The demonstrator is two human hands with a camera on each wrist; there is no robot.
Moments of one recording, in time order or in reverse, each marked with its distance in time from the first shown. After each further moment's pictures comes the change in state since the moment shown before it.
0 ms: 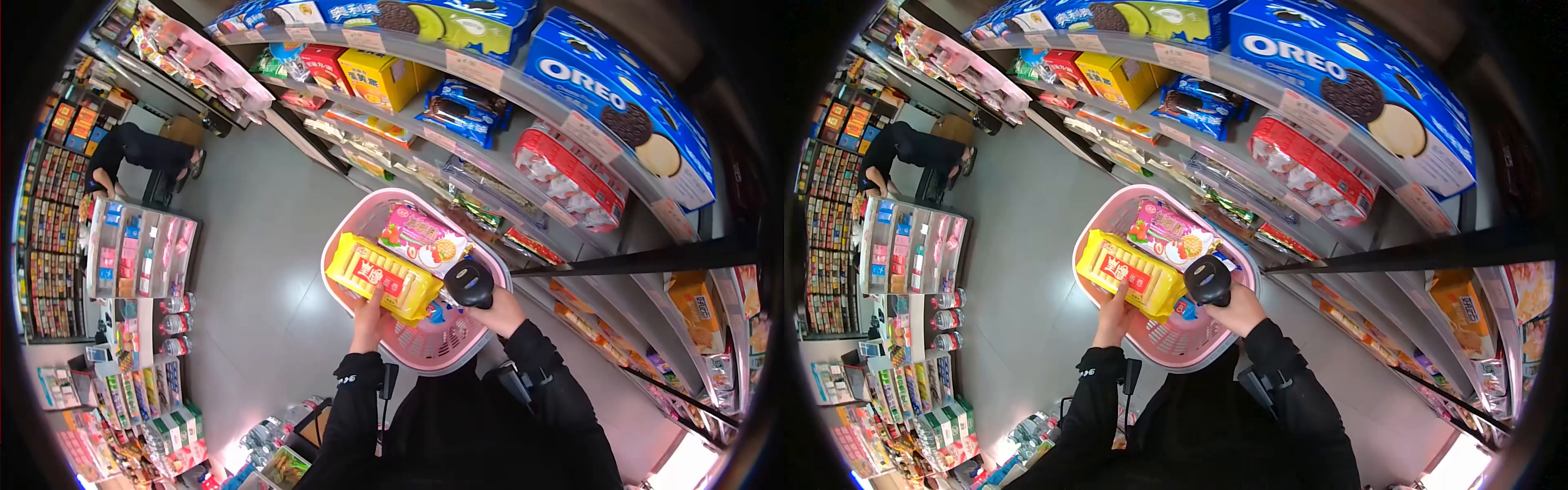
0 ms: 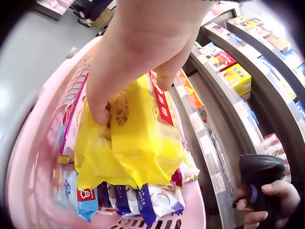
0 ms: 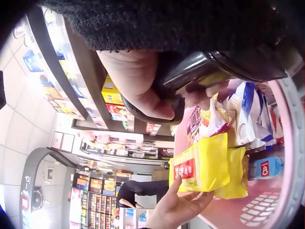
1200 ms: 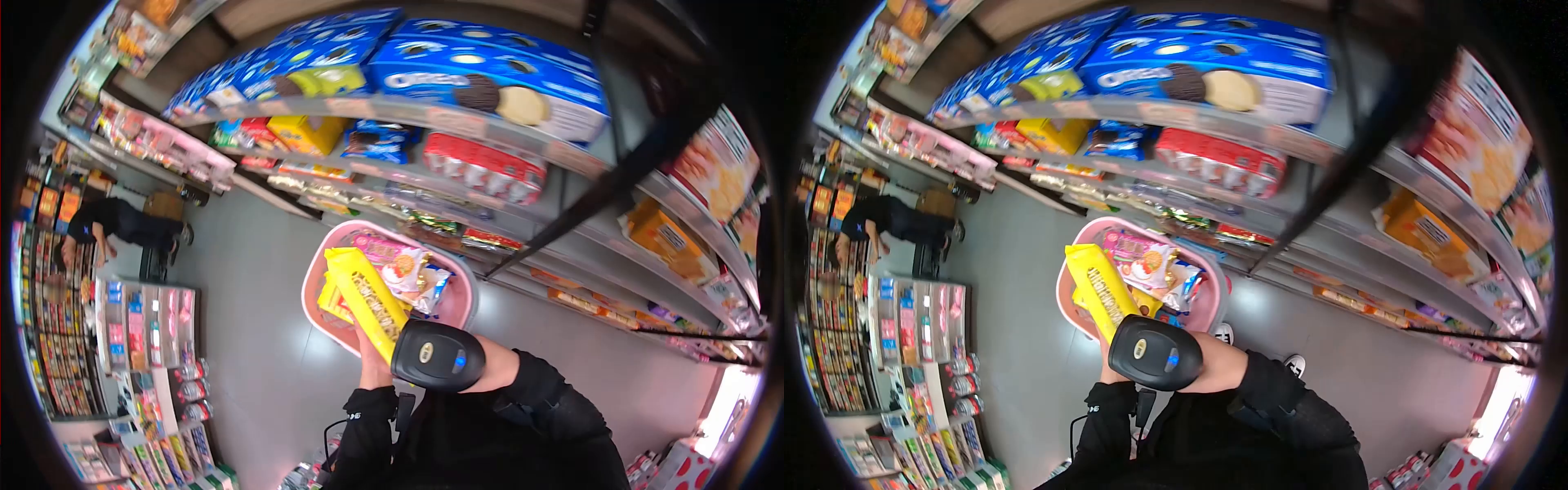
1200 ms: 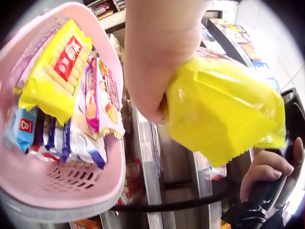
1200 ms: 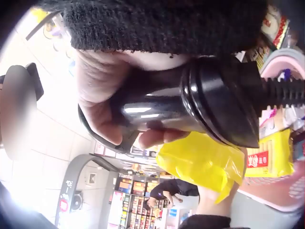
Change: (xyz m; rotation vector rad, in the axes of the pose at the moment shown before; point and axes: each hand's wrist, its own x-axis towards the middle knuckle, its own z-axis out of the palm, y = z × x) left_hand -0.081 0.003 0.061 -0.441 -0.555 -0.207; right_hand -0.100 -0.063 -0.037 0.464 -0.281 -0.462
